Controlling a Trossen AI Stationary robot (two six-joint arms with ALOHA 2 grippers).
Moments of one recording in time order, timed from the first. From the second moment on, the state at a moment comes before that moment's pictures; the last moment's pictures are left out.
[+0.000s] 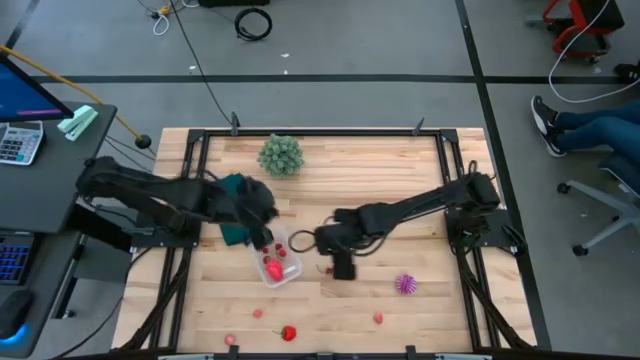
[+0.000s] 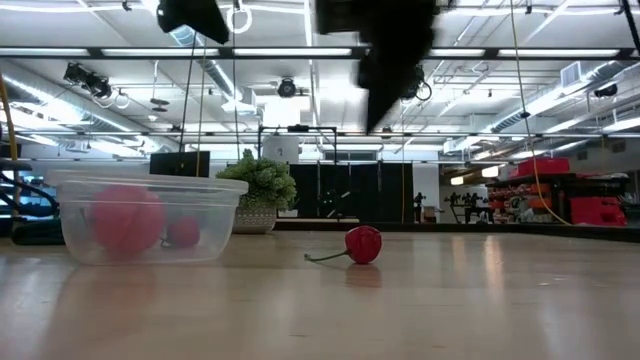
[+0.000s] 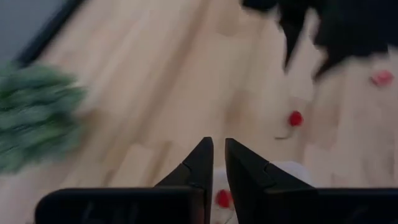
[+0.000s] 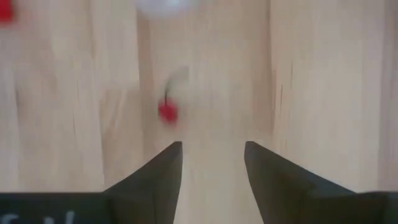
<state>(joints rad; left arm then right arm) -0.27 1.27 1.20 -0.81 -0.41 -0.51 0.24 1.92 1.60 -0.94 0.03 0.31</state>
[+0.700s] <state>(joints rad) -0.36 1.89 1.20 -0.20 -0.22 -0.31 0.47 1.33 1.01 -0.90 0.46 0.95</state>
